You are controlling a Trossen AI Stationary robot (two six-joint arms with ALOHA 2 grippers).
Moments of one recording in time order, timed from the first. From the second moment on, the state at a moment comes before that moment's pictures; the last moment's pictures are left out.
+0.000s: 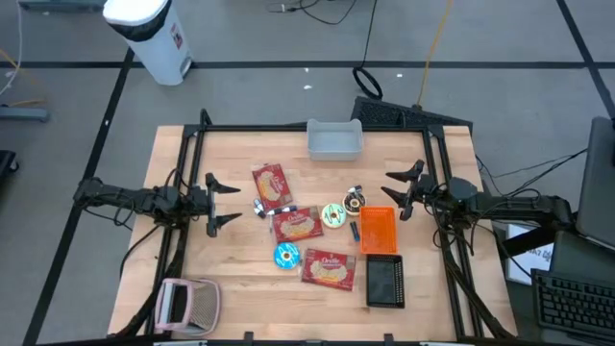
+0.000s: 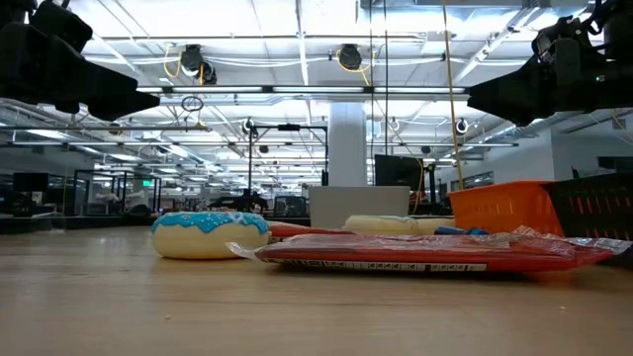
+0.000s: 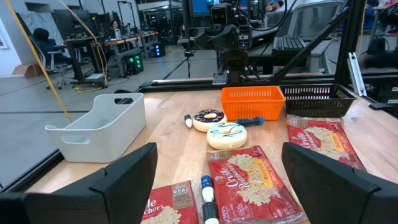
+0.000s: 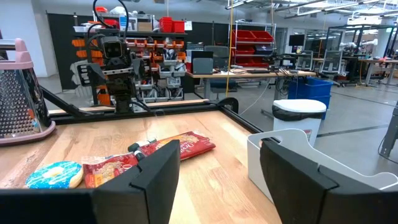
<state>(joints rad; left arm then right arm) -0.20 0.08 0.05 -0.03 -0.32 0.07 -0.10 0.24 0.01 0.29 0.21 -0.02</state>
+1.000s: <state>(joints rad) -0.20 0.08 0.05 0.25 -0.34 -0.20 -0.10 0.24 0.01 0.29 0.21 -0.02</state>
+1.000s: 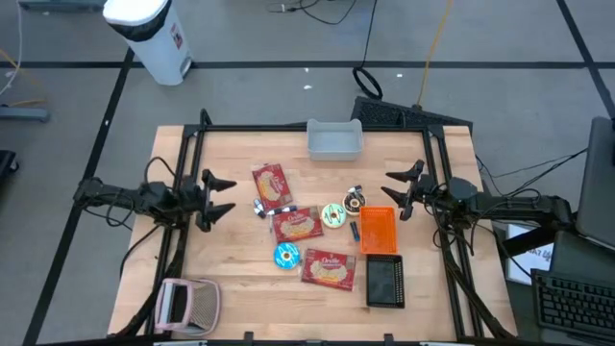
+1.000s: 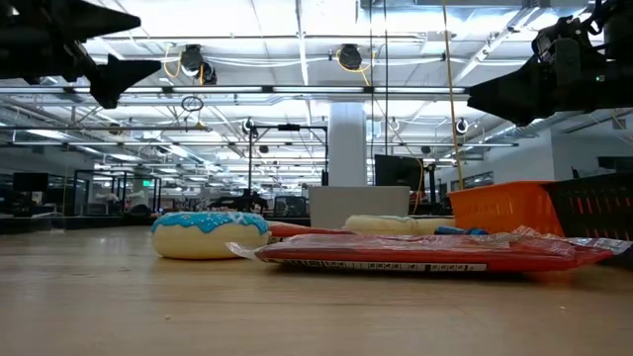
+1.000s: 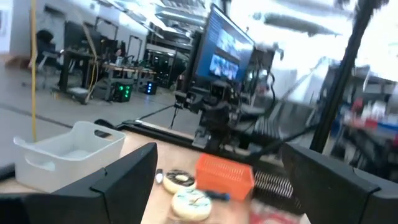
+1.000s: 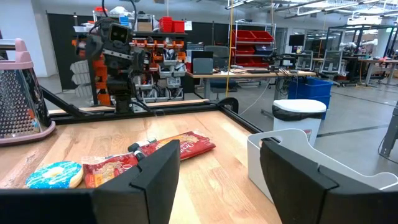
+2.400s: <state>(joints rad) 0.38 1.29 0.37 0.13 -0.28 -0.98 -0.11 0.24 0.01 0.29 0.21 -0.02</state>
